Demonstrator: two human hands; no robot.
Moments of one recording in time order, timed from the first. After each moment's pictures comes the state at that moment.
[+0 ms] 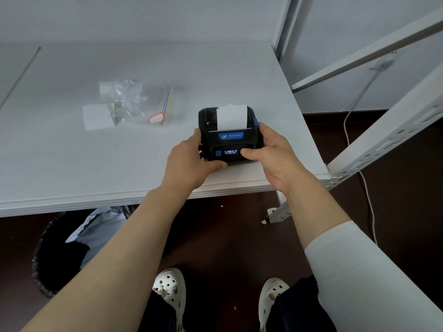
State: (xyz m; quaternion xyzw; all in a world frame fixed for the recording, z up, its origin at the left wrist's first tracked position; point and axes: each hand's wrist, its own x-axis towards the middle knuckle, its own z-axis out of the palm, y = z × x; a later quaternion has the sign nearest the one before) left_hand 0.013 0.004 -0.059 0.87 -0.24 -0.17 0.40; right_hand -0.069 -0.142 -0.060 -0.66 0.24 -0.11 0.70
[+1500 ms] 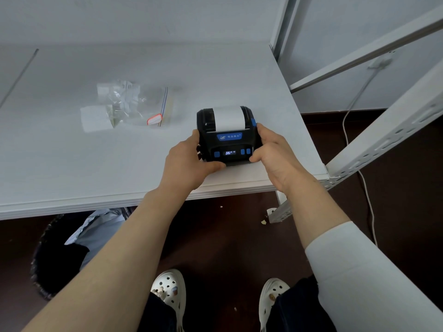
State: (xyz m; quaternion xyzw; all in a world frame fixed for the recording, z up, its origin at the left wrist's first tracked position) left_hand 0.013 0.004 -0.057 0.87 -0.24 -0.16 0.39; right_hand -0.069 -0.149 -0.059 -0.71 0.27 -0.07 0.65
